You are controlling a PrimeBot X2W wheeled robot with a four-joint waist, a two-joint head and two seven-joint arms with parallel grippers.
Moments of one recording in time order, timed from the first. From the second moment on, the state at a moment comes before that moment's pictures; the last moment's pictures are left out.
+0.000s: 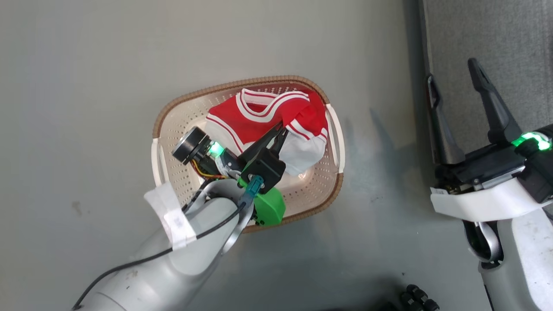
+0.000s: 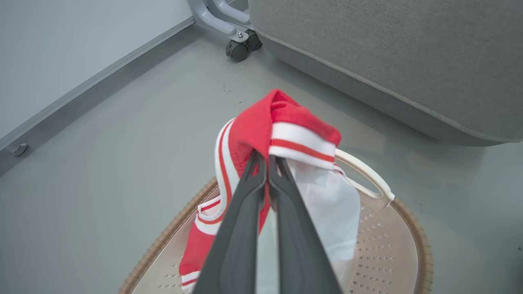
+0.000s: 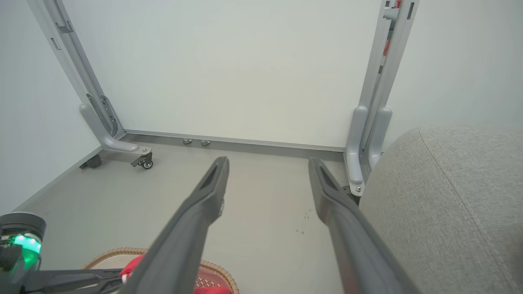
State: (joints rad) left arm -0.80 0.14 -1.01 0.66 -0.28 0.12 -0.26; right arm -0.31 -0.17 0.09 -0.18 0.21 0.13 -0.26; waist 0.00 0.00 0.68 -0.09
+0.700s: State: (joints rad) left arm -0.30 0.19 -0.65 0.17 -0.16 0.19 -0.26; right arm -0.04 -0.15 0.23 -0.02 0.27 0.13 -0.26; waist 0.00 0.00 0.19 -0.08
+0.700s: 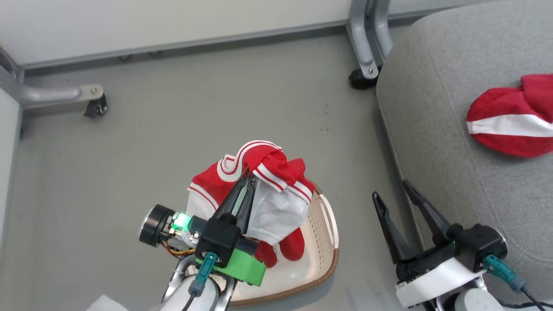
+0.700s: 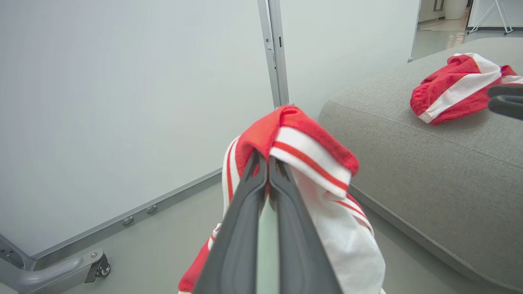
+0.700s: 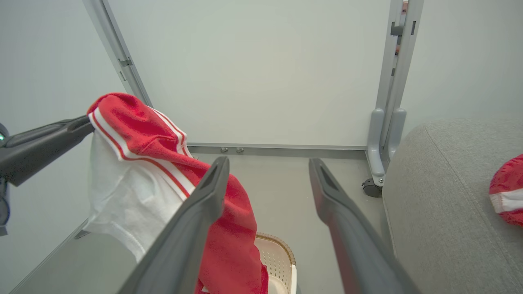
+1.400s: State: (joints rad) left arm -0.18 0.18 -0.57 -0.06 -0.05 0.16 -0.26; right arm 0.05 -0.20 0.38 0.07 0.27 0.13 -0.26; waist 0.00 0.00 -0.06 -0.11
